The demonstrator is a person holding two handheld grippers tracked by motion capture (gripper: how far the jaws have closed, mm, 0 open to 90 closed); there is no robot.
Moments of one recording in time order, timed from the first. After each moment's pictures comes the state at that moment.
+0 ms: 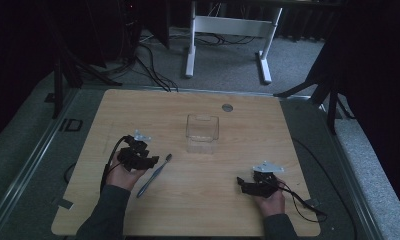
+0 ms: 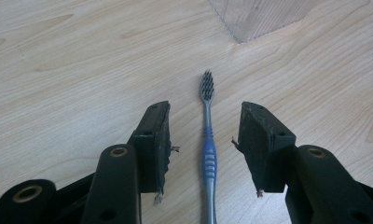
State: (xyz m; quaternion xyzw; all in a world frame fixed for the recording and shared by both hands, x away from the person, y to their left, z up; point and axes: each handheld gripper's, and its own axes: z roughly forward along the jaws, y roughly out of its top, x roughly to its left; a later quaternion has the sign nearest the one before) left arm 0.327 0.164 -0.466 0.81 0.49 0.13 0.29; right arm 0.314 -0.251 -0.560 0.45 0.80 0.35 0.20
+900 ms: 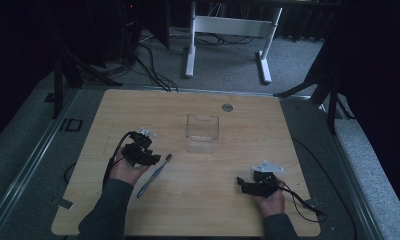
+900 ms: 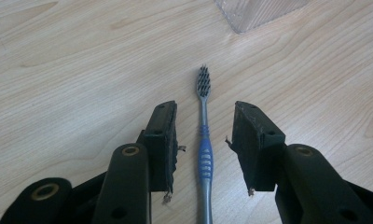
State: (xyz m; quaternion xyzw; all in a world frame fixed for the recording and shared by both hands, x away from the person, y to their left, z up) left arm 0.343 0.154 -0.462 0.83 0.49 0.10 0.25; right arm 0.314 -0.252 -0.560 0.45 0.80 0.35 0.20
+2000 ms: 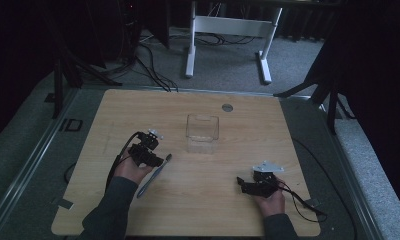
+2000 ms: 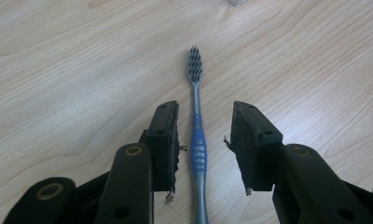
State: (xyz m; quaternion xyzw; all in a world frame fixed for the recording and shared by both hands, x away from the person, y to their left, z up) left arm 0.351 0.139 -0.470 0.85 0.48 0.08 0.20; right arm 0.315 -0.251 -0.560 0.45 0.80 0.35 0.20
